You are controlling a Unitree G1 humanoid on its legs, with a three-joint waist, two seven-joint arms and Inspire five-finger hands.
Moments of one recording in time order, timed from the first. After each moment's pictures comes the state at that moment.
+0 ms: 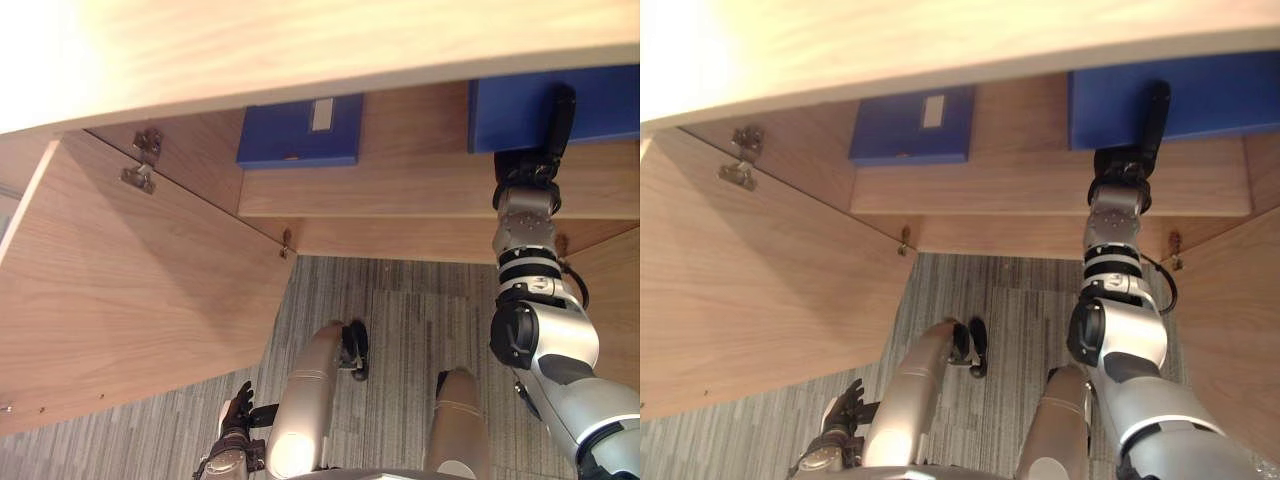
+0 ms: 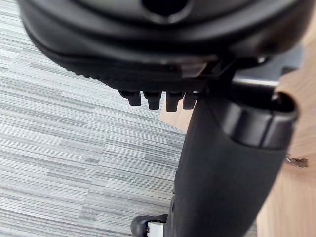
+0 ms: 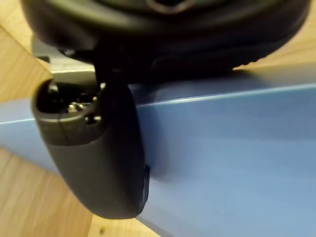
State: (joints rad) left arm 0.09 0.01 0.18 0.86 0.01 -0.06 0.06; right arm -1.07 -0.32 -0.41 0.89 1.33 -0.19 -0.17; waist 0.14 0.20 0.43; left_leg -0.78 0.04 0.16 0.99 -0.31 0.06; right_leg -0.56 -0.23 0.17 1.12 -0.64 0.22
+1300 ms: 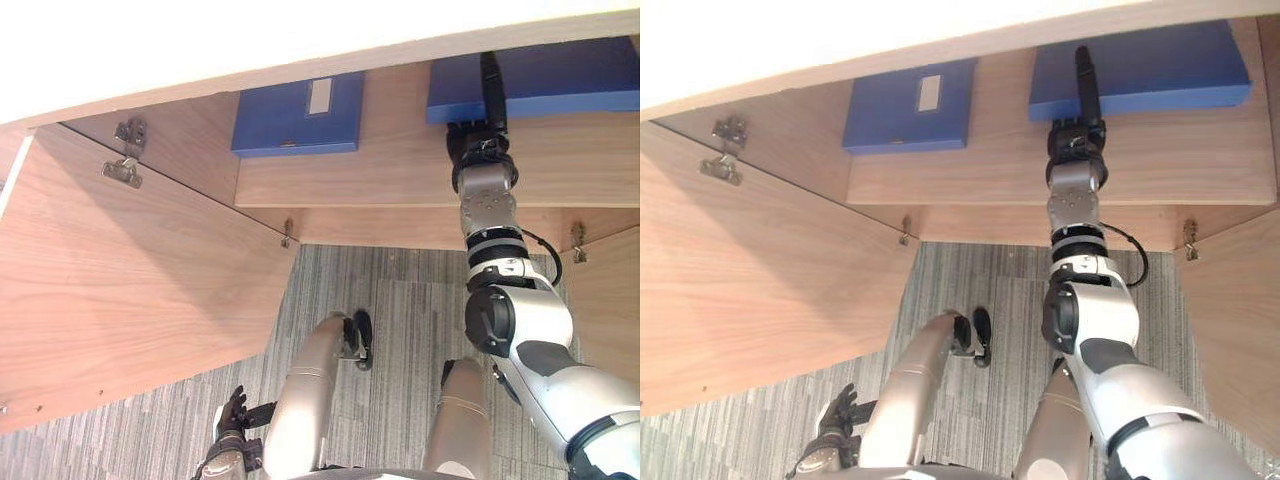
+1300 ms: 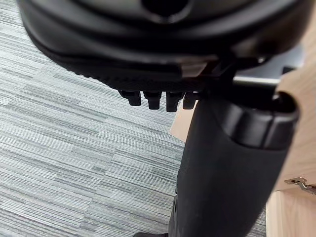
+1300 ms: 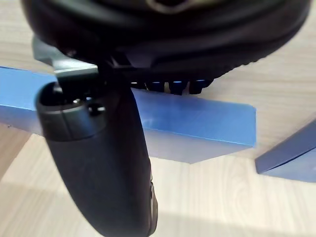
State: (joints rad) left arm 0.09 0.00 0.23 0.86 -0.04 -0.06 0.09; right arm -1.13 -0.19 -0.33 0.93 1.04 -0.10 -0.27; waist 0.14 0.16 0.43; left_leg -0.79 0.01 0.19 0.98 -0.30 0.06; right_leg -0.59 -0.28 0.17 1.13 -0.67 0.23
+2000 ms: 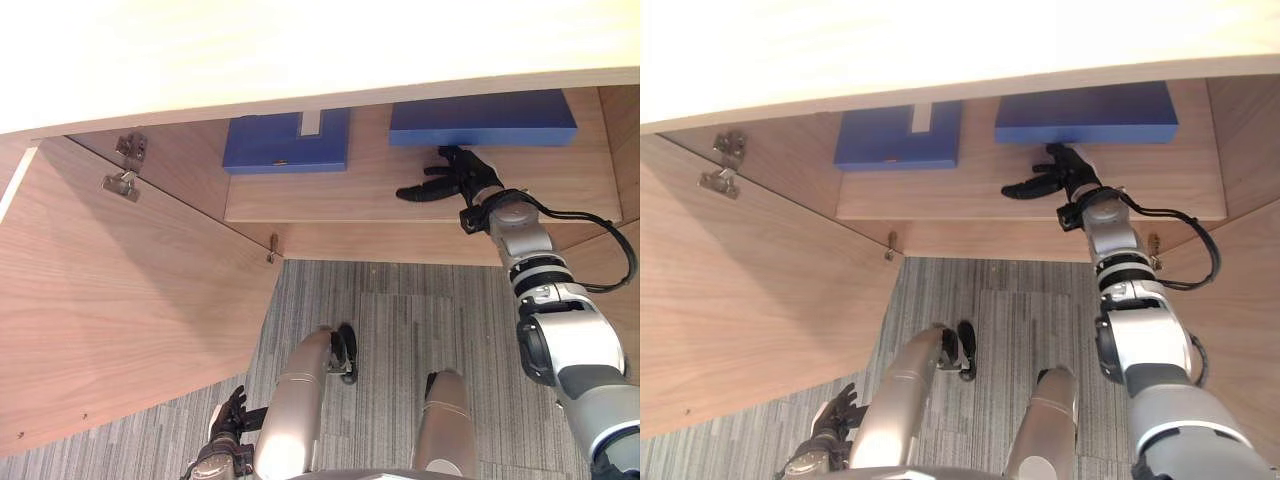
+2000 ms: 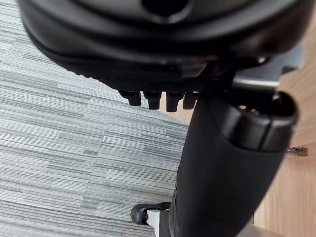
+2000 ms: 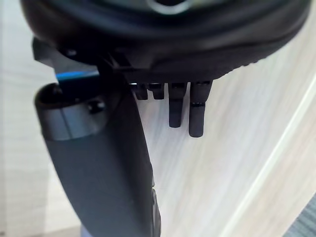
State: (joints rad) left arm 0.11 0.07 0.17 0.88 -0.03 -0.07 -0.02; right arm -0.94 -0.51 0.07 0.93 -0.09 0.03 0.24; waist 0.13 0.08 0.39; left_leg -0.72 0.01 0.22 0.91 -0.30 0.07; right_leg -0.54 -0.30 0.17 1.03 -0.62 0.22
